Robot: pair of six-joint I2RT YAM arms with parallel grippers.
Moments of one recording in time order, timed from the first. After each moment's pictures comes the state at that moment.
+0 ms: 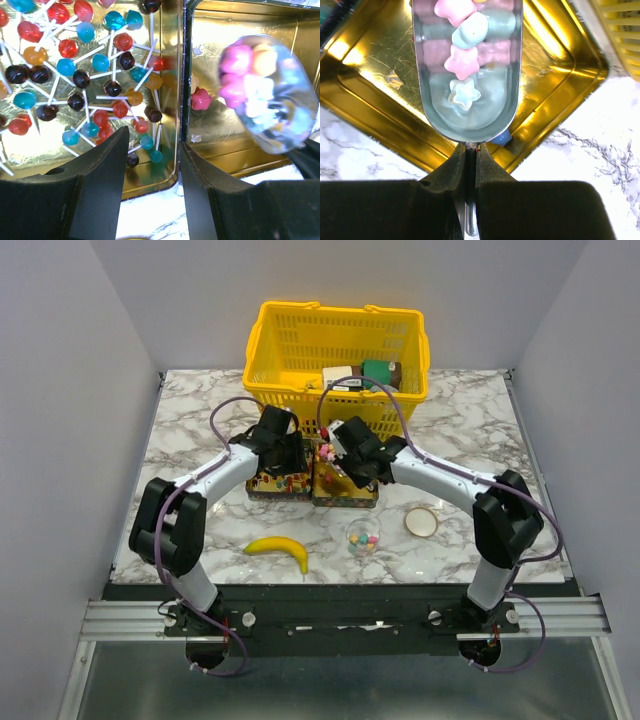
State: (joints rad) left arm -0.43 1.69 1.18 -0.42 0.11 -0.53; right arm 0.75 1.81 1.36 -0.58 0.20 -0.10
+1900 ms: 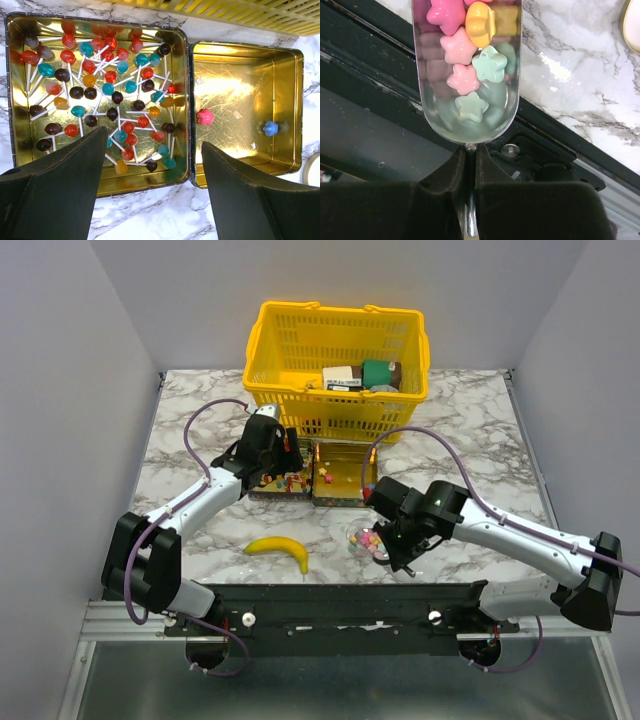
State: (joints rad) left arm -0.44 1.43 0.96 -0.20 -0.05 -0.48; right arm 1.02 1.25 1.11 -1.19 -0.02 0.45
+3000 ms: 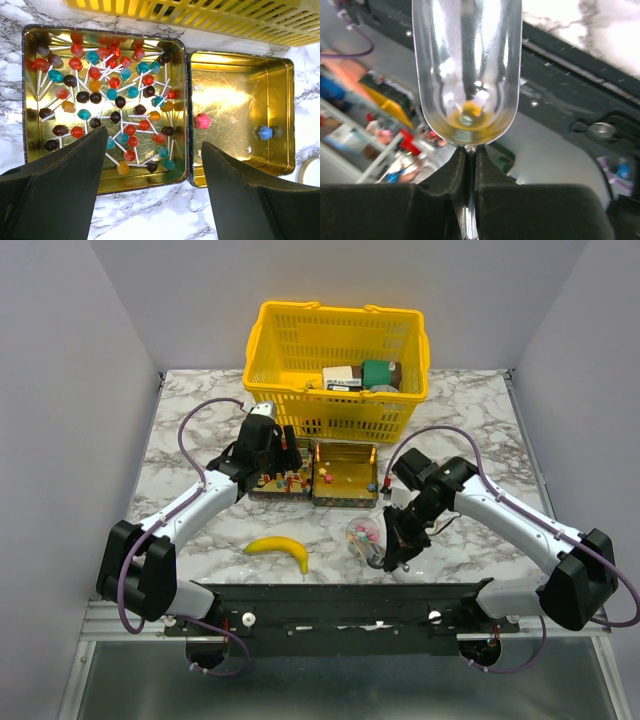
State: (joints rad) left arm -0.44 1.39 0.95 -0.20 -0.08 -0.48; right arm 0.67 1.32 1.07 -1.21 -0.58 0.49
